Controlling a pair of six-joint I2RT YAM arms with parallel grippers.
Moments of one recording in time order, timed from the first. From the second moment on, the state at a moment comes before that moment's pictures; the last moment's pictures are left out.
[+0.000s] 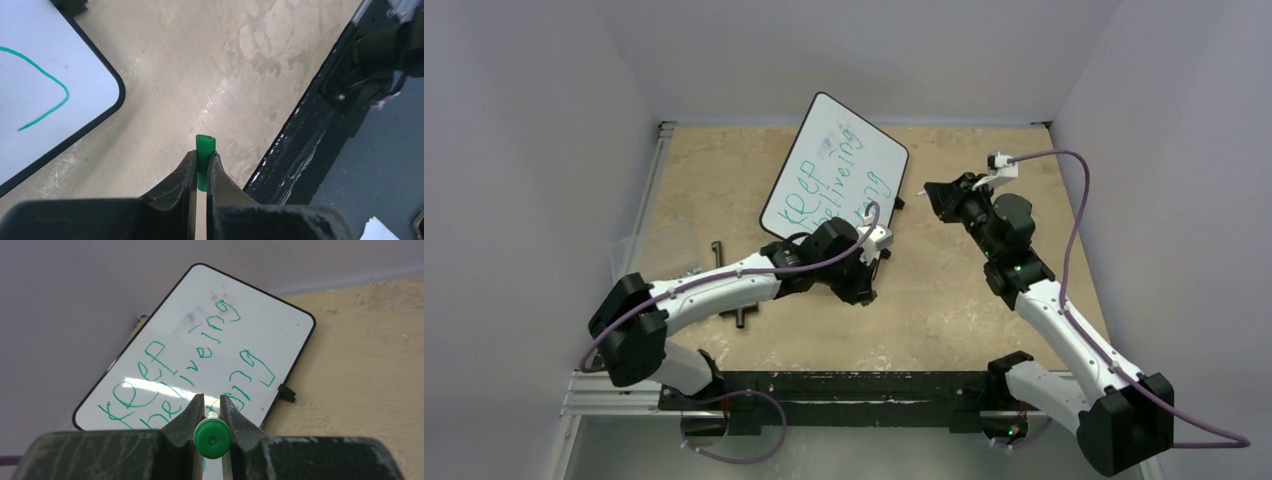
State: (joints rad) left arm -0.94 1.49 1.00 -0.34 0.26 -0.26; right arm 0.35 1.00 0.72 0.22 -0.04 0.48
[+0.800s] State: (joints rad) left arm -0.73 1.30 1.18 -0.29 0.03 -0.84; right arm 0.35 0.81 0.60 0.51 -0.18 0.44
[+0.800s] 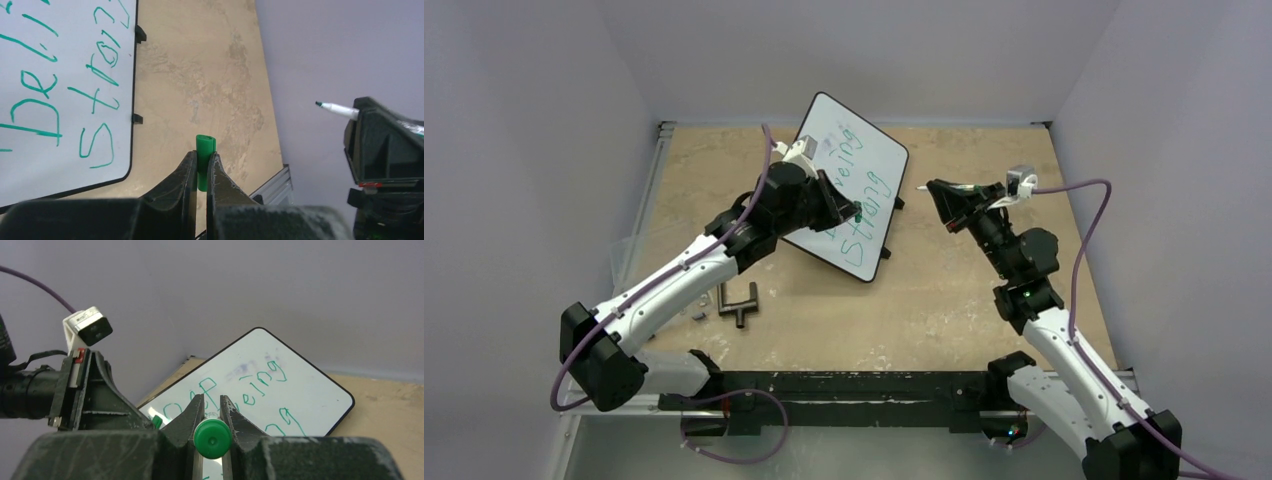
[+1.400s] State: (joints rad) left arm -0.67 1.37 1.43 -0.68 -0.04 -1.51; right arm 0.60 0.93 0.55 0.81 -0.22 0.14
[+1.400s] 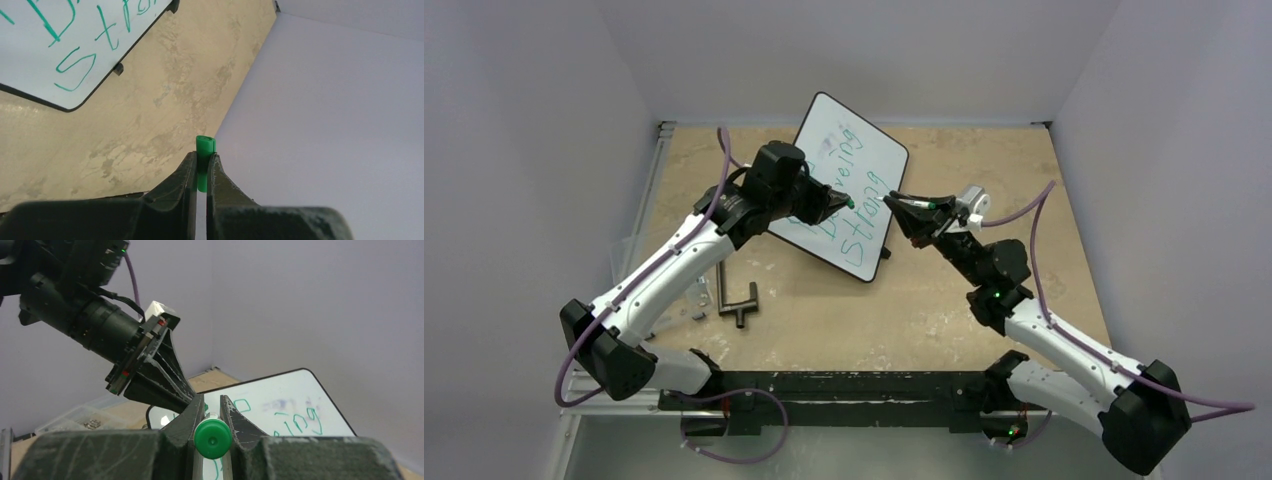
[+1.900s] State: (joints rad) left arm -0.65 1.36 1.32 -0.61 0.10 -1.76; right arm 0.74 1.03 0.54 0.95 -0.17 -0.06
